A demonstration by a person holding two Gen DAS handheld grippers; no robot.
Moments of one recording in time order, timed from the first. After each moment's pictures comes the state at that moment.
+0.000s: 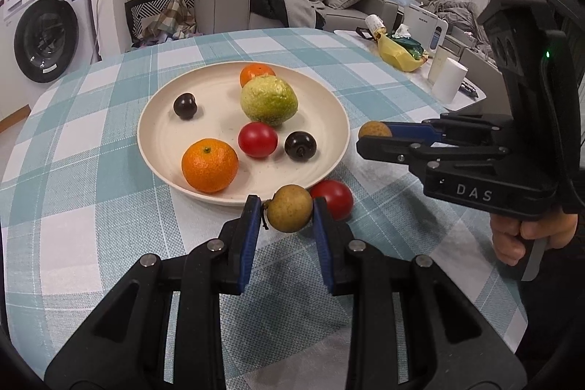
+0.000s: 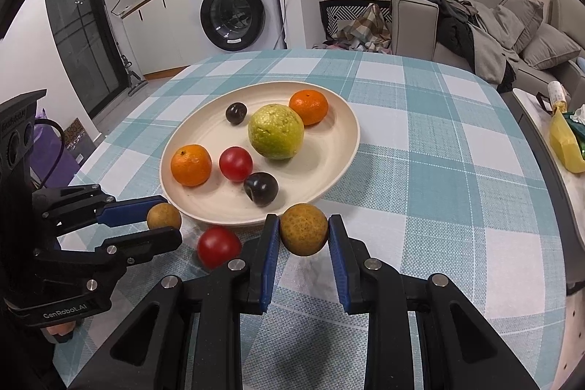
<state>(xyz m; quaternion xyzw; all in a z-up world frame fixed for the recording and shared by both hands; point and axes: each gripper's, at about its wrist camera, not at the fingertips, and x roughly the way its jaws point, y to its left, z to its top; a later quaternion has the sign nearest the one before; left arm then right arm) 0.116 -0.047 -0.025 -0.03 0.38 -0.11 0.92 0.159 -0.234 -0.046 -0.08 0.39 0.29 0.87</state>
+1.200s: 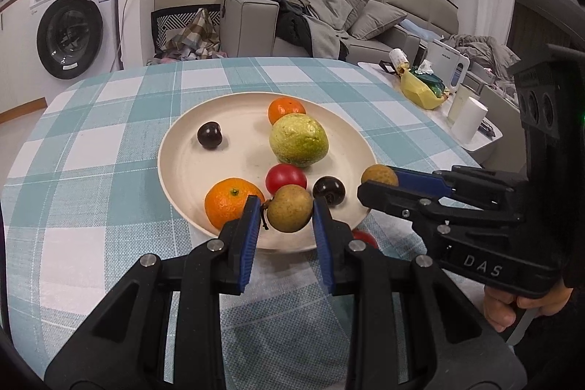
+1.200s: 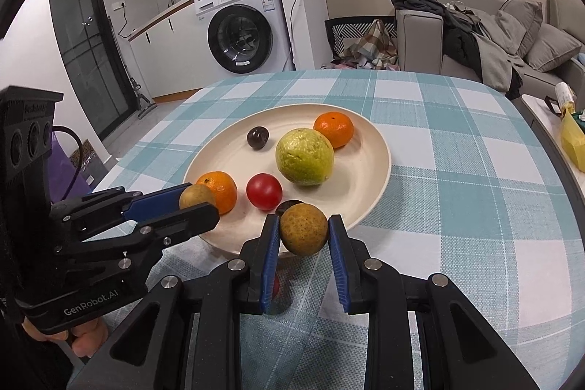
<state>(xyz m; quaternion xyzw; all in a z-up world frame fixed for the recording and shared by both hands) 0.135 -0.037 -0.023 -0.06 0.34 -0.07 0.94 0.153 -0.215 -0.043 -0.04 0.36 0.31 0.88</state>
